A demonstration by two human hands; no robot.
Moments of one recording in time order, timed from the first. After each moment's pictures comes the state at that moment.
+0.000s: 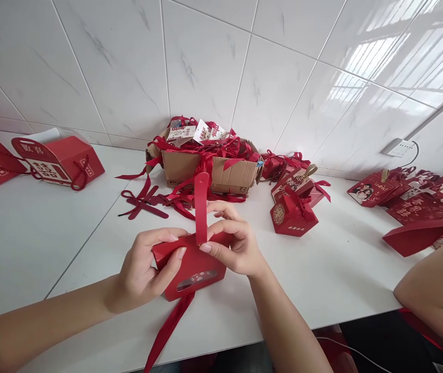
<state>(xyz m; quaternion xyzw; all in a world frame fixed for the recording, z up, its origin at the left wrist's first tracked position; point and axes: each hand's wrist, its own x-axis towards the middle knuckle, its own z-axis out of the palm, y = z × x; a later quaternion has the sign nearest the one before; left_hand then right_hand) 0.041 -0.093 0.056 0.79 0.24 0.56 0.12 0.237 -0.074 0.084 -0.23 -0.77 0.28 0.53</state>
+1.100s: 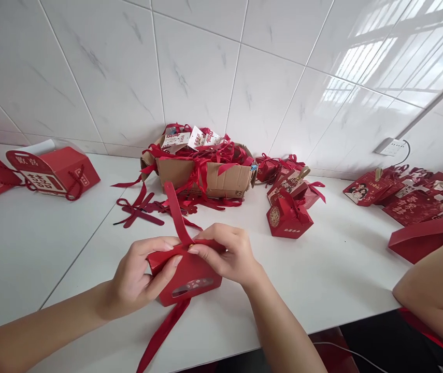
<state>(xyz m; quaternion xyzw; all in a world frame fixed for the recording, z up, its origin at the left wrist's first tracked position) 0.038 -0.085 0.059 0.81 0.21 0.54 0.12 0.232 -0.080 0.087 -0.27 -0.79 0.13 0.53</state>
